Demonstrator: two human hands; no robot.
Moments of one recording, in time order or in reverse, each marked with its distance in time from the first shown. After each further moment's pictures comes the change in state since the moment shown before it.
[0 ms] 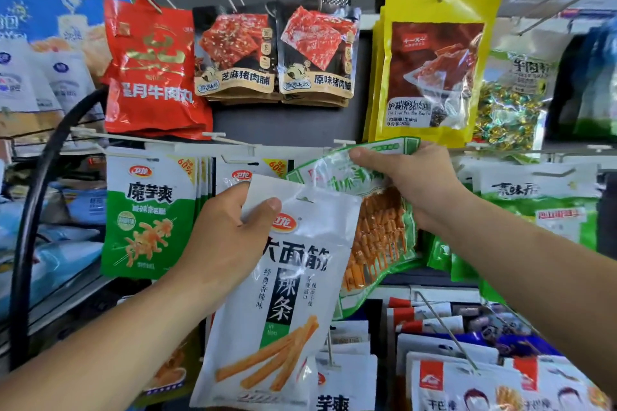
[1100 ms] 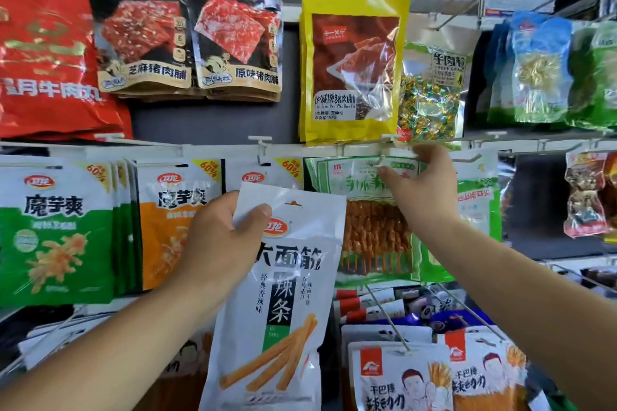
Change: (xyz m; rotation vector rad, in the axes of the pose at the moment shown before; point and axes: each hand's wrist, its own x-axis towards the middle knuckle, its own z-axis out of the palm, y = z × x) left_hand 0.005 -0.004 0.086 -0.007 -0.073 -0.001; right_hand 0.009 0.051 -0.110 -0.520 0.409 -0.136
